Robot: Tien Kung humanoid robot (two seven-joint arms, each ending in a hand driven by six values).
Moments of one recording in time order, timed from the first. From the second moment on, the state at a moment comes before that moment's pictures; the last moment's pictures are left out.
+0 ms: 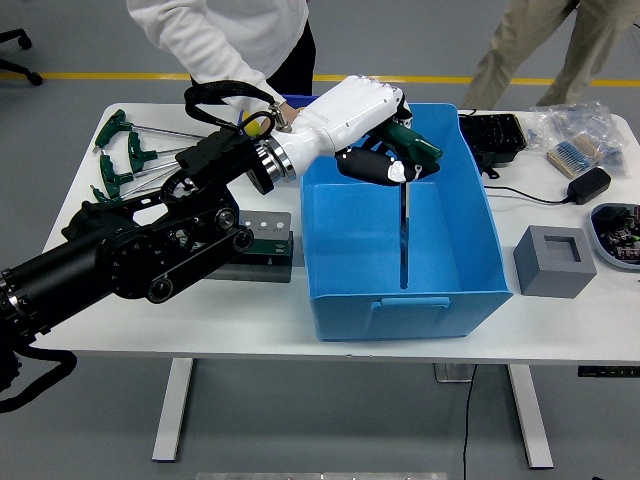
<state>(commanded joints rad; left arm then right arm) -0.99 0.11 -0.48 -1.05 1.71 0.25 -0.20 0.21 -0.23 0.05 0.23 0.06 -0.18 -0.07</state>
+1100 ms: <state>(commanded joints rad) -0.98 0.09 -0.52 -0.99 1.75 0.18 -0.23 0.20 -0.23 0.06 0.23 0.05 -0.18 -0.08</state>
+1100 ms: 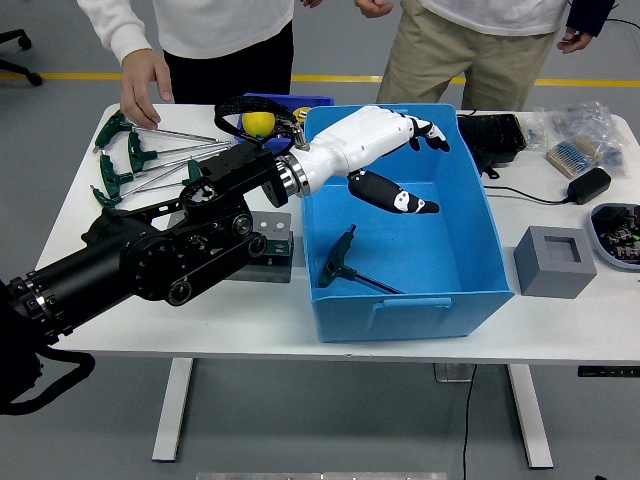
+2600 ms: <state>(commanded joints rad) -0.81 0.30 -0.75 -1.20 1.81 0.12 -0.19 0.20 -0.22 0.03 0.22 0.10 -0.18 -0.06</state>
